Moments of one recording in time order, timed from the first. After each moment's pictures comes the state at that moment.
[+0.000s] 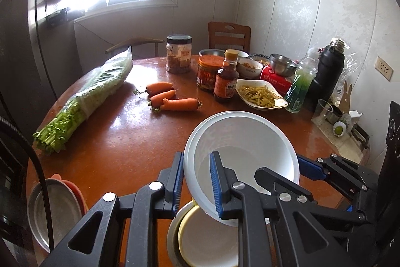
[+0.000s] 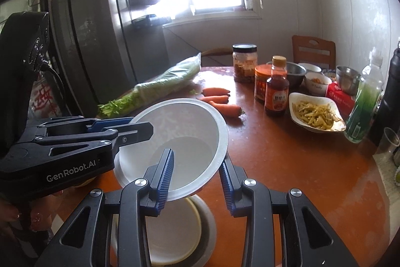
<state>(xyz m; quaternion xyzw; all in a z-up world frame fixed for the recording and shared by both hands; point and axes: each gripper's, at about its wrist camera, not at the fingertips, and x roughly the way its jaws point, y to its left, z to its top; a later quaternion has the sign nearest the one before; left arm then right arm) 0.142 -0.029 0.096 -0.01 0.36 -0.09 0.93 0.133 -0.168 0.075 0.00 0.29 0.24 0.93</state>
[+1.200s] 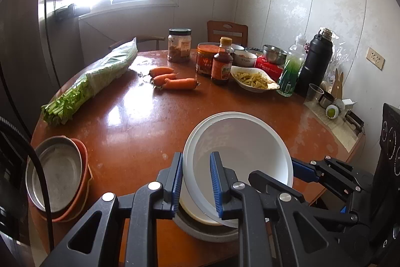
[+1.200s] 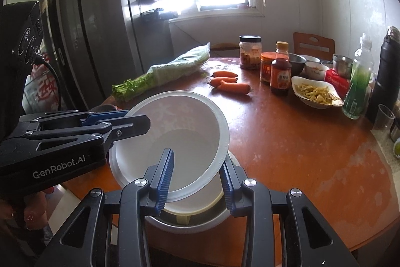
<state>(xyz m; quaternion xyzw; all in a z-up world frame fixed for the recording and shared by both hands) 0.071 -0.021 0.066 -0.02 0.36 -0.09 0.93 0.065 -0.157 0.039 -0.01 0.30 0.24 0.92</state>
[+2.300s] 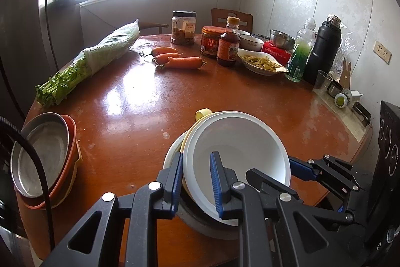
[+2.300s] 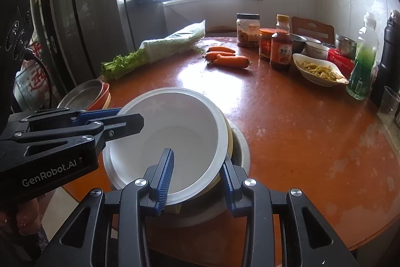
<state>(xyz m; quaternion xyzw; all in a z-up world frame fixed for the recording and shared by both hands) 0.078 -0.020 0.023 -0.02 0.38 -0.09 0.92 0.078 -0.149 -0.005 -0.02 0.34 0.23 0.91</state>
